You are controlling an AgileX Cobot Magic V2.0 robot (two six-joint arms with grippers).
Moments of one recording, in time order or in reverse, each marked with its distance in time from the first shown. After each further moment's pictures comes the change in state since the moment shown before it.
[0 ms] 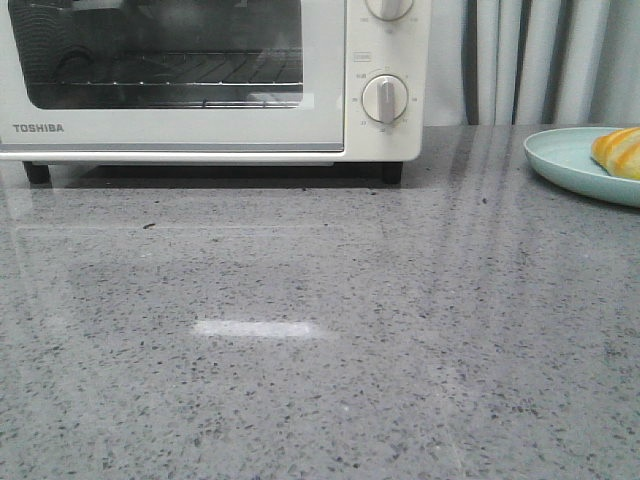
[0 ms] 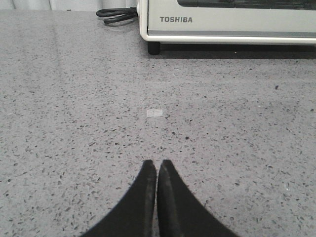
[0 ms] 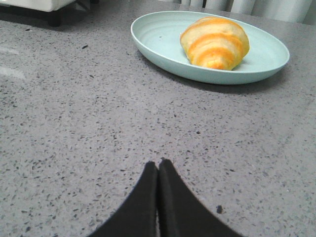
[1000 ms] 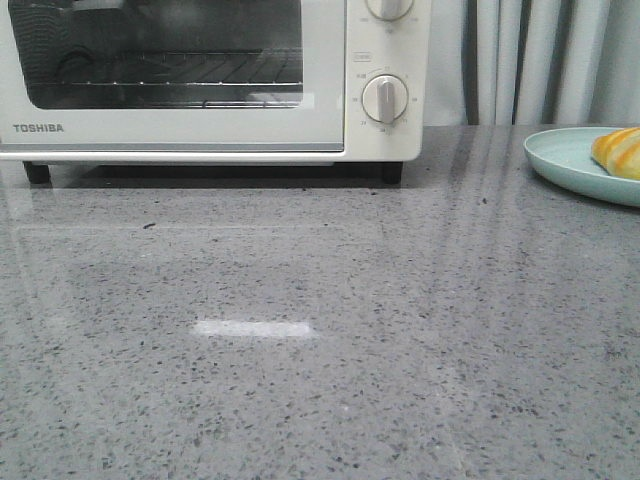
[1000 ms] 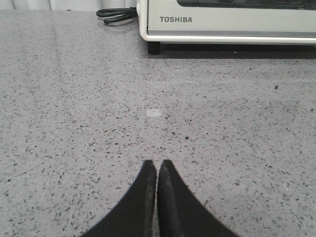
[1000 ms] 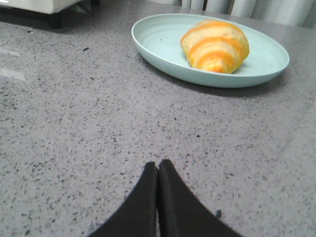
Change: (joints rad) left arm 0.000 0.000 0.000 0.000 0.000 0.000; right arm 0.000 0.000 0.000 -0.015 -0.022 0.000
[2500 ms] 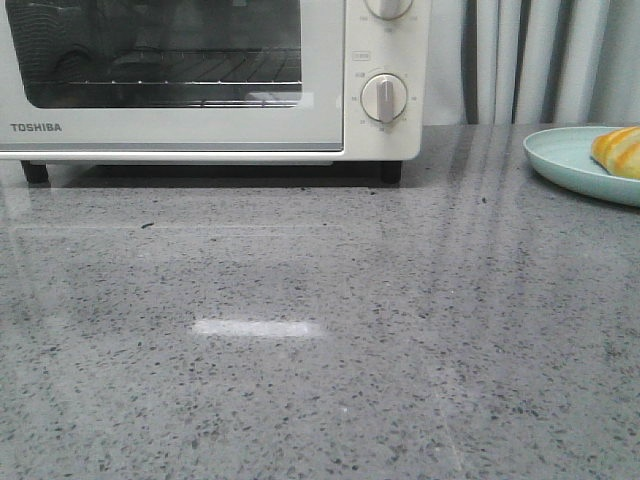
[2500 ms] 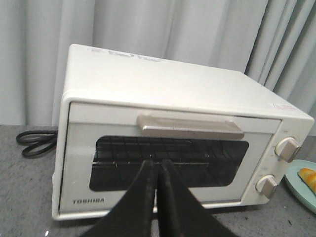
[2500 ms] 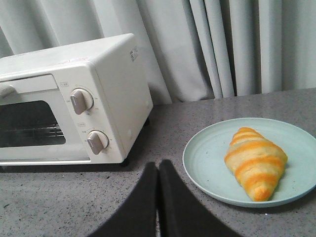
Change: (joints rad) left arm -0.034 0.681 -0.688 -0.837 -0.034 0.656; right arm 0.000 0.266 -0.438 0.325 -0.010 0.026
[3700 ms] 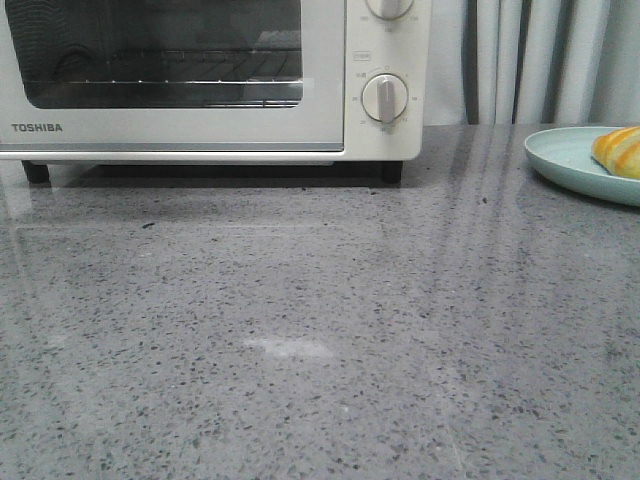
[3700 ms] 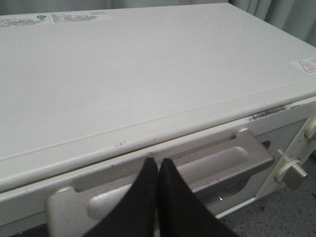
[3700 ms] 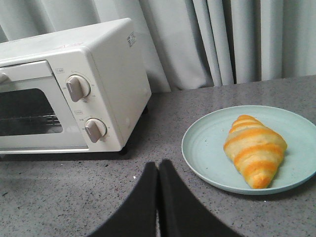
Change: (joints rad) left arm -0.176 0.616 -0.359 0.055 -0.025 0.130; right arm 0.000 0.006 0.000 0.000 0.037 0.000
